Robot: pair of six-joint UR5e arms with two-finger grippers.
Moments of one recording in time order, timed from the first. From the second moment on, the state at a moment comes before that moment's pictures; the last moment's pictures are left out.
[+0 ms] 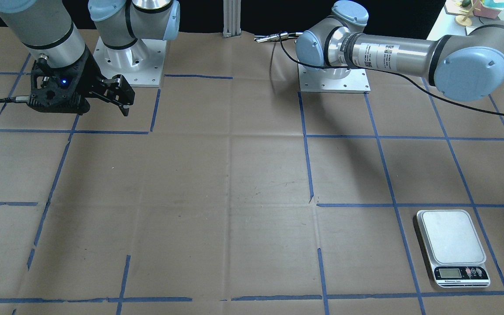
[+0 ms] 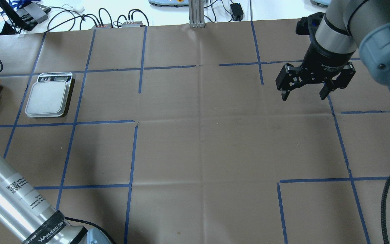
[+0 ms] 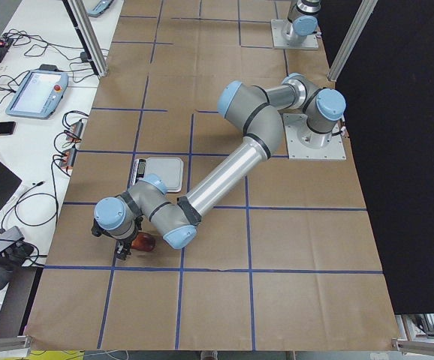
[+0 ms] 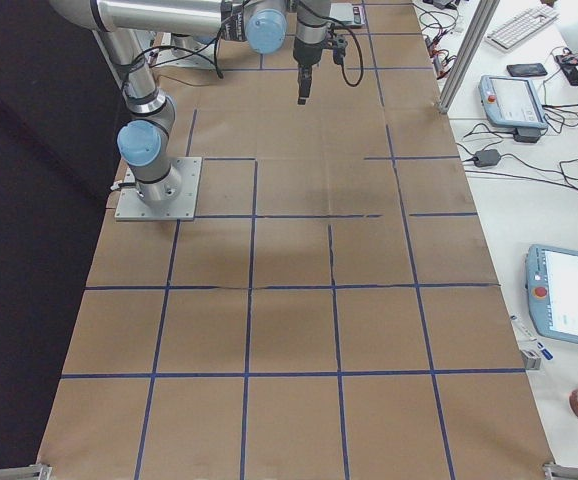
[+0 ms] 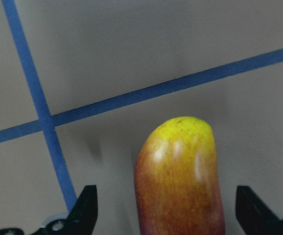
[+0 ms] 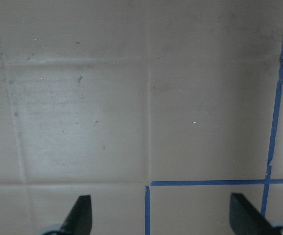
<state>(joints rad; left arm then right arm) -0.80 -2.69 -0.62 -1.41 1.53 1.04 1.53 -1.60 1.68 -1.57 -1.56 -0.02</state>
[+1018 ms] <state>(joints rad) -0.81 -2.64 -0.62 -1.50 1.58 0.99 1.53 -1.60 1.68 -1.57 -1.56 -0.02</state>
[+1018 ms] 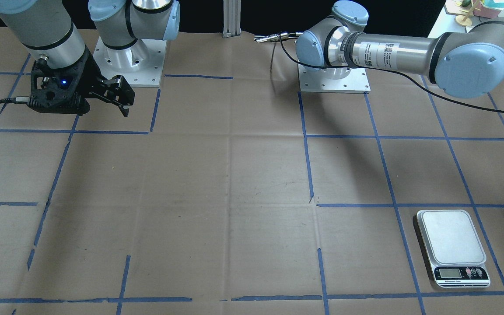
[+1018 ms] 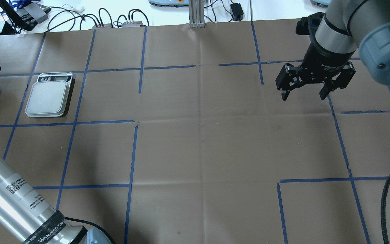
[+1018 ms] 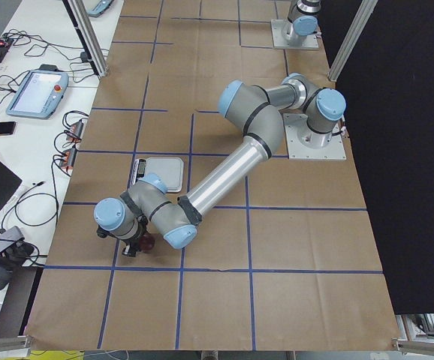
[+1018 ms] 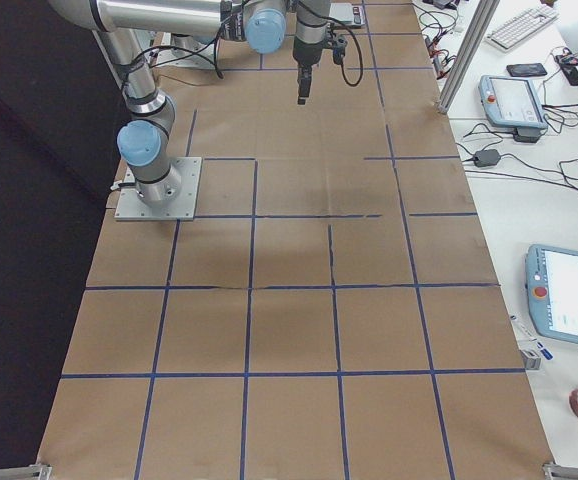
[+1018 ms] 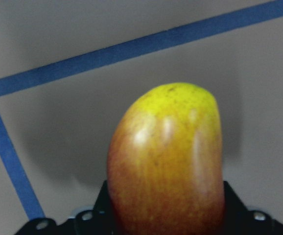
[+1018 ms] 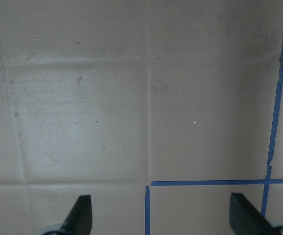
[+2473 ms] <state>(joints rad) -1.09 -2.23 -1.34 -1.18 1.57 0.39 1.53 -1.60 1.68 -1.57 -1.56 -0.02</state>
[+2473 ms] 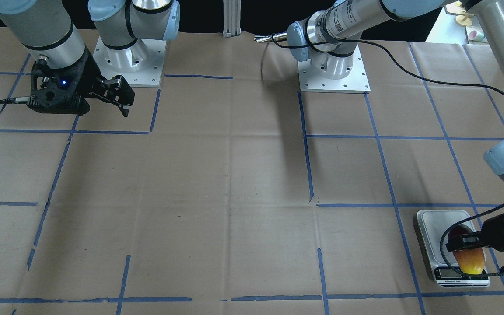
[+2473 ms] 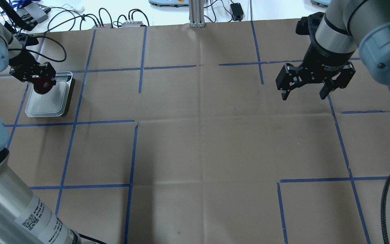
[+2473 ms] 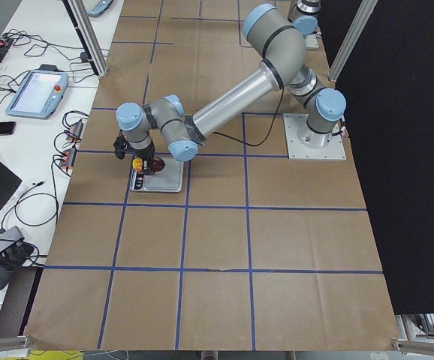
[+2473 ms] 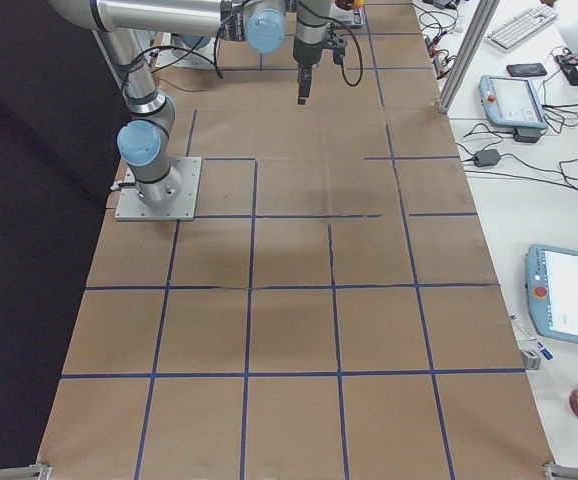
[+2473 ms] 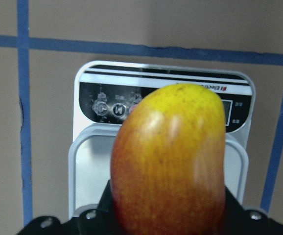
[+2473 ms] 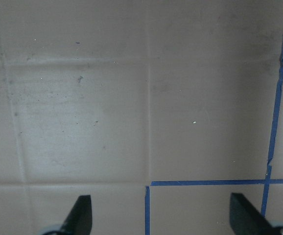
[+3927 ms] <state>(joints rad) -1.13 -1.97 -1.36 -1.36 1.58 0.26 1.53 -1.60 1.68 -1.57 -1.56 -0.02</state>
